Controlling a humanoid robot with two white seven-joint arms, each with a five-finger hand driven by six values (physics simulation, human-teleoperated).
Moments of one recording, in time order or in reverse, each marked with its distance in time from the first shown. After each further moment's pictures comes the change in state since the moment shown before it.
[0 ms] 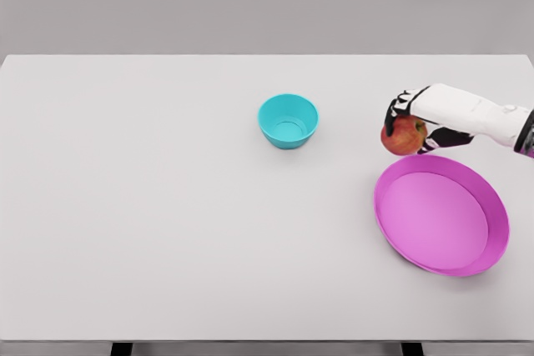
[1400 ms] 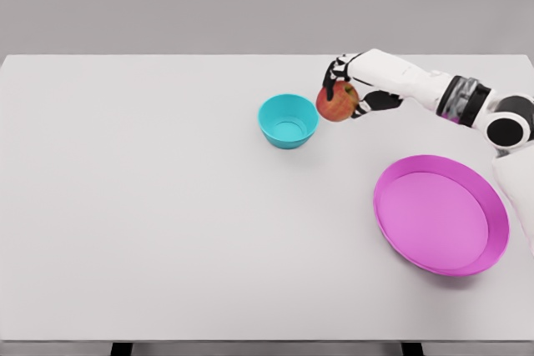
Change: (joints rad) left arm 0.000 0.000 0.000 0.000 0.000 0.000 0.000; right arm -0.186 0.316 0.013 0.213 0.120 -0.001 0.001
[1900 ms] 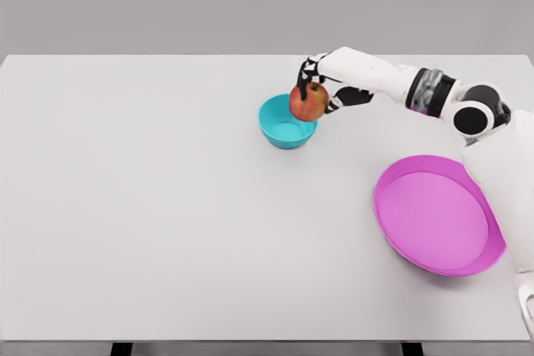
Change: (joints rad) left arm 0.000 0.000 0.000 0.000 0.000 0.000 0.000; right arm -0.077 0.077 0.066 0.073 0.043 0.000 -0.001
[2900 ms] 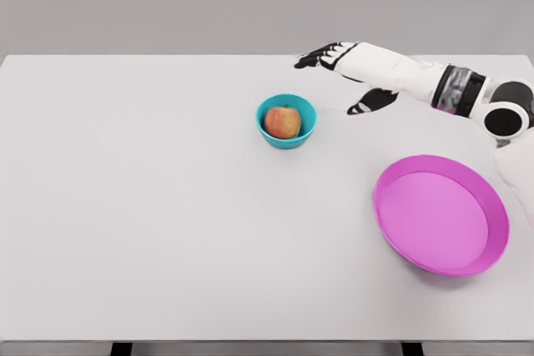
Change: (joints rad) left arm 0.000 0.000 0.000 0.000 0.000 0.000 0.000; right arm 0.028 -0.134 0.018 -0.124 -0.069 0.000 0.000
